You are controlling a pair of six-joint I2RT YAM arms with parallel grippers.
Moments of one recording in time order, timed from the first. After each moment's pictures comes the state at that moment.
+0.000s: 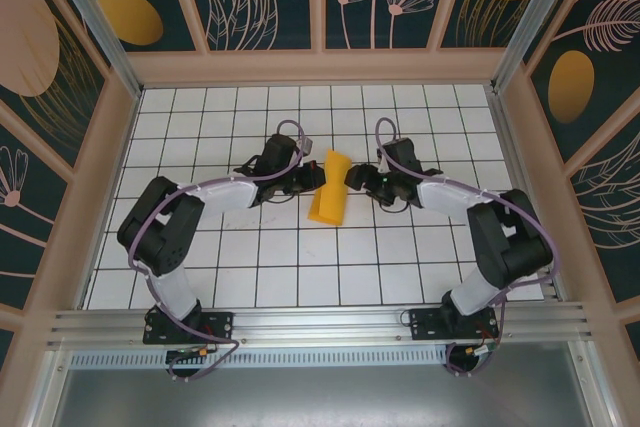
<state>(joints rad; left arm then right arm) -0.59 1.80 1.00 0.11 0.41 -0.76 0.43 1.61 0.83 -0.12 -0.39 0.76</state>
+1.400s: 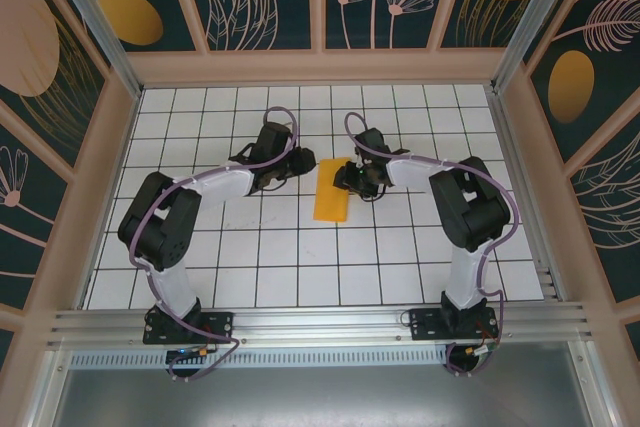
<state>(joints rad) -0.53 1.82 1.09 0.02 0.20 -0.71 0.51 1.92 1.13 -0.30 -0.29 0.72</state>
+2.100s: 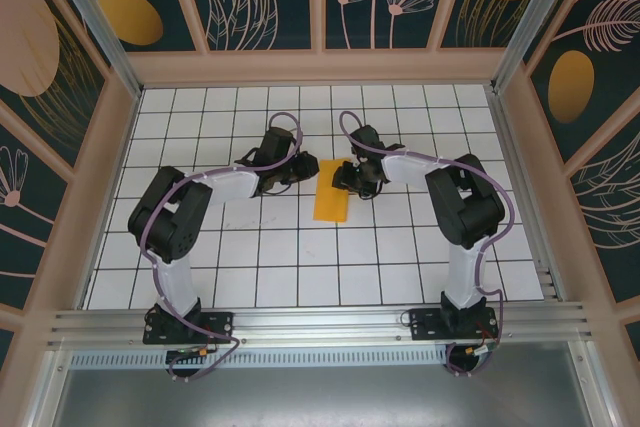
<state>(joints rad) -0.53 1.89 1.07 0.11 0.29 -0.75 0.52 1.96 1.20 -0.40 -0.25 0.68</state>
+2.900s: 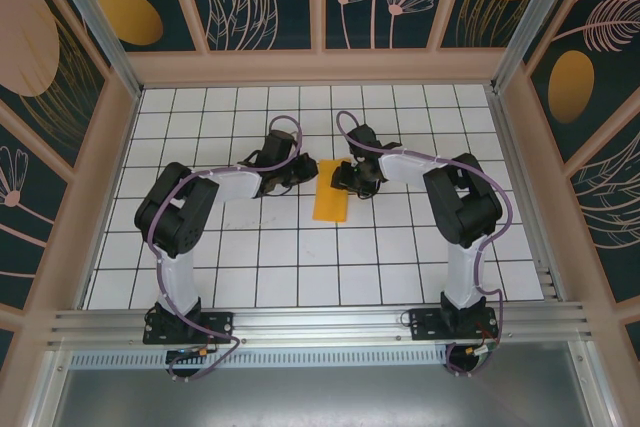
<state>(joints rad) -0.53 1.94 1.07 0.14 0.28 -0.78 0.53 1.98 1.23 -0.43 -0.22 0.67</state>
